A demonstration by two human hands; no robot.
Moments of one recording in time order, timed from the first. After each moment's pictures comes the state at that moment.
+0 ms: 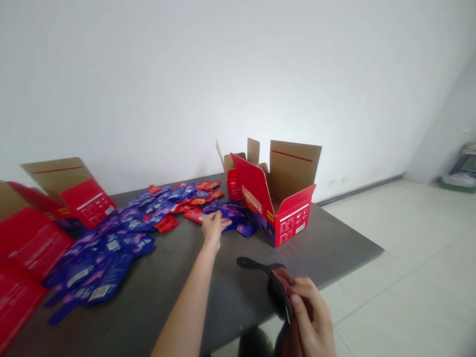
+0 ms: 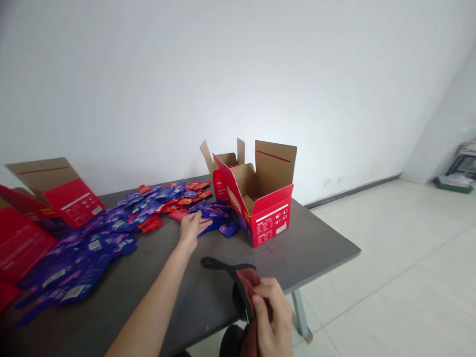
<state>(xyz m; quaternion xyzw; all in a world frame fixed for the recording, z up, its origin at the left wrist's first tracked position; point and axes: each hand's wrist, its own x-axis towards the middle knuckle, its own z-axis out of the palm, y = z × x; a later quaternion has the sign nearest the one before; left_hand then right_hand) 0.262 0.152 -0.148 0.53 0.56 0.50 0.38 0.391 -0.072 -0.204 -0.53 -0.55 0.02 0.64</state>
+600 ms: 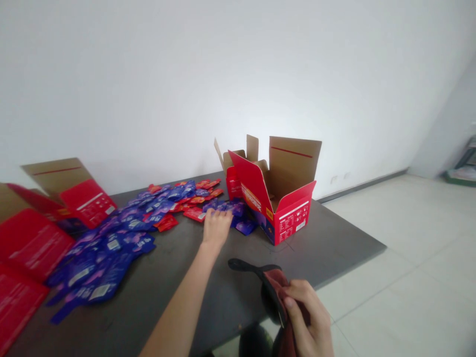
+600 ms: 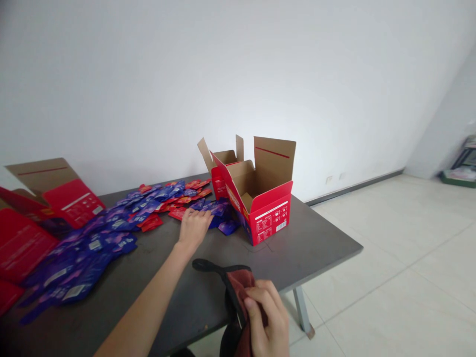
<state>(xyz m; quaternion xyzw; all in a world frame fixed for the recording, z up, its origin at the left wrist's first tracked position) 0.257 0.144 -0.148 0.85 0.46 0.20 -0.15 0.384 -0.077 -0.196 -0.54 -0.56 0.01 0.63</state>
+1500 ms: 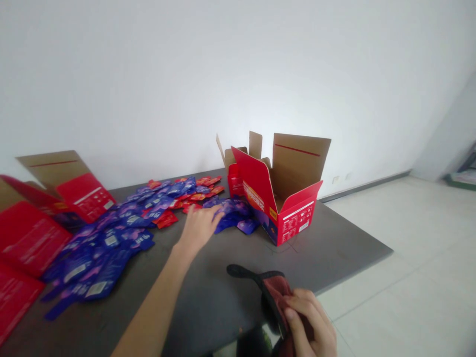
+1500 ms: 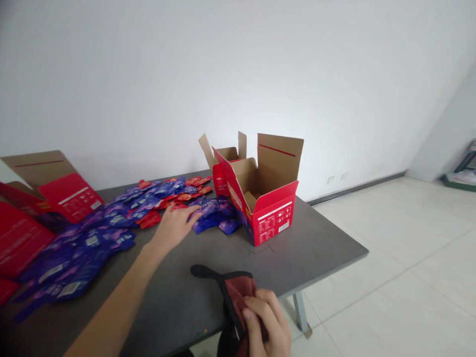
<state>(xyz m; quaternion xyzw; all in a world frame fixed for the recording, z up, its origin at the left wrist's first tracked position) 0.211 0.143 -0.115 0.85 0.48 0.18 -0.10 0.378 -0.078 -0.198 -0.55 -0.57 -0.06 0.61</state>
